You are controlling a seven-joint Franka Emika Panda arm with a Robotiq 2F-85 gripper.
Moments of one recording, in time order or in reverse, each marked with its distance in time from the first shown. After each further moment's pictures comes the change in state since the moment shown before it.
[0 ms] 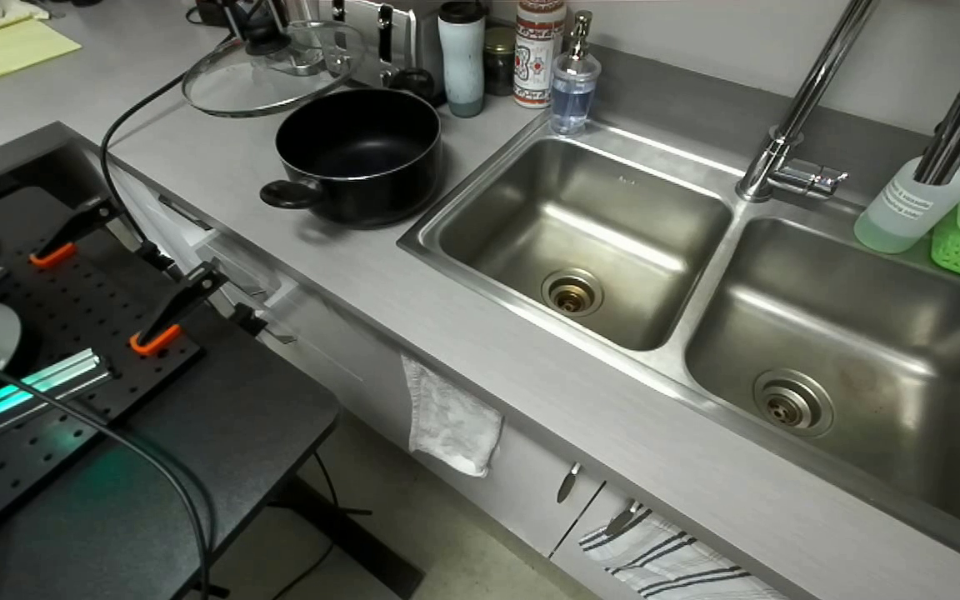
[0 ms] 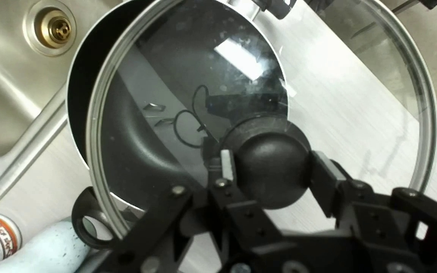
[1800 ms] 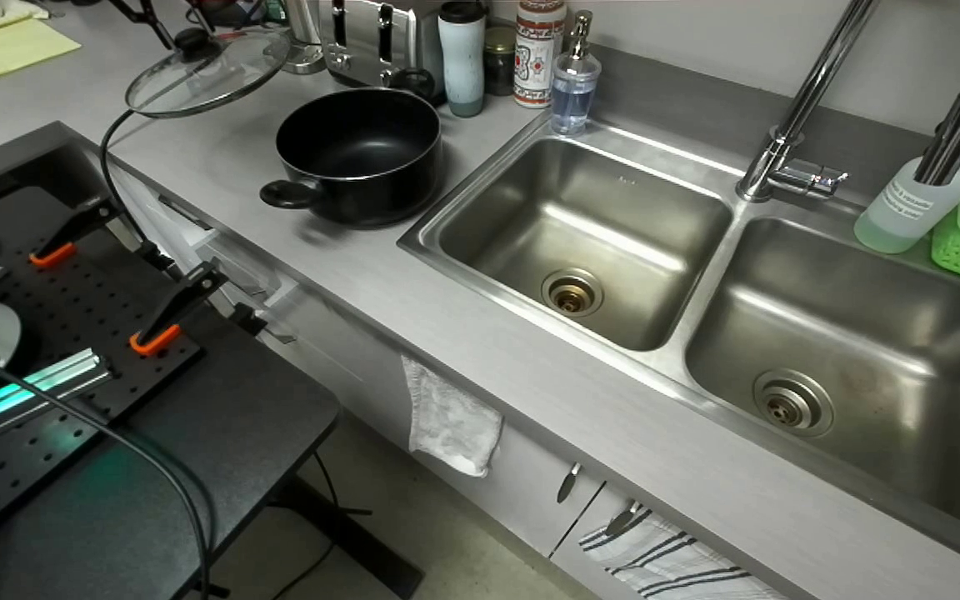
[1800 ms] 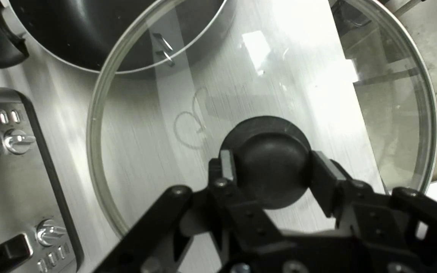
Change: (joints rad) arm 0.190 0.153 0.140 0.087 -0.190 -0.007 0.013
